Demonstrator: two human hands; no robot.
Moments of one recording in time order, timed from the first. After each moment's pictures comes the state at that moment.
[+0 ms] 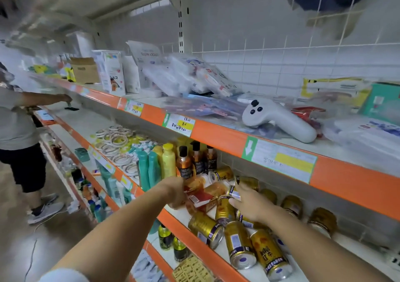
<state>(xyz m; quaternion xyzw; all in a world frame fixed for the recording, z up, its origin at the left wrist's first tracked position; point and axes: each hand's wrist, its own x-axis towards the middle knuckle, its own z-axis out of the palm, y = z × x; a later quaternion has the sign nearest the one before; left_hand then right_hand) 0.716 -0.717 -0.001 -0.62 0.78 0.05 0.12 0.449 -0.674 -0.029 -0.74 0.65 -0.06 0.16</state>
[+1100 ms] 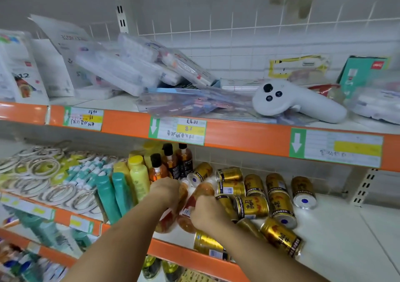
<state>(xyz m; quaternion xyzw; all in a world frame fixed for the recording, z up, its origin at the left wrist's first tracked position) 0.701 -0.812 -0.024 -0.50 0.85 -0.04 0.16 0.606 -0.698 -0.054 -0.51 0.82 -0.20 0.17</state>
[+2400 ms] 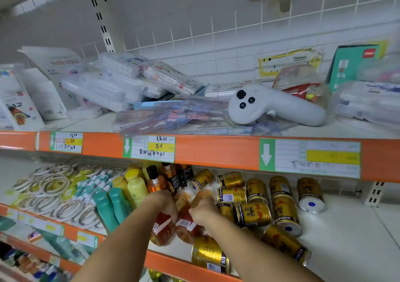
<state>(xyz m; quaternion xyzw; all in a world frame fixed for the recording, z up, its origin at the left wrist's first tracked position) 0.698 -0.835 -0.023 -0.61 0.75 0.13 0.20 0.587 -0.736 -0.063 -0.32 0.78 -0.34 0.42</state>
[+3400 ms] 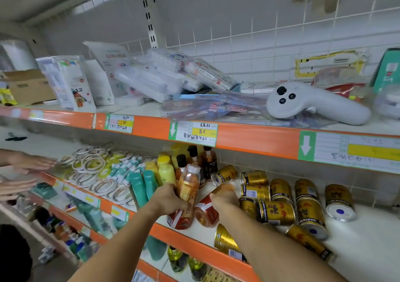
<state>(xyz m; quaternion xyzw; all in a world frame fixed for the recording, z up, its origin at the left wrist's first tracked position) 0.783 -0.798 -0.028 -0.60 0.76 0.24 -0.10 0.610 -0.735 -0.049 -0.27 0.80 -0.39 0.36</state>
